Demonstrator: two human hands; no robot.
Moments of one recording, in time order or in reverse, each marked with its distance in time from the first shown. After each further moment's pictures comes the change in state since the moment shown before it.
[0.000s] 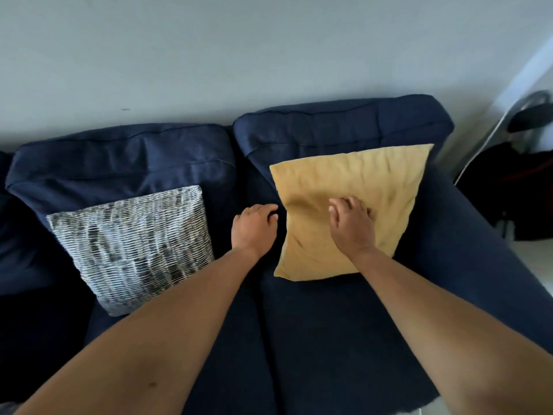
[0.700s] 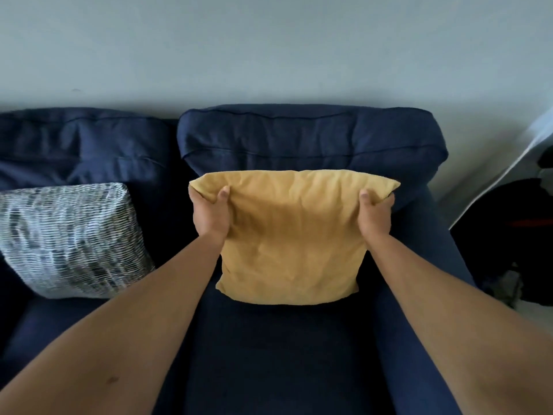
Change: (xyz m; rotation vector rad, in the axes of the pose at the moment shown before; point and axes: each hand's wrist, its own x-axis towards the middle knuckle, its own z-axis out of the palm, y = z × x) left_hand 0.102 0.109 0.084 -0.754 0.490 -0.771; right_hand 0.167 0.201 -0.014 0.754 -0.130 0.686
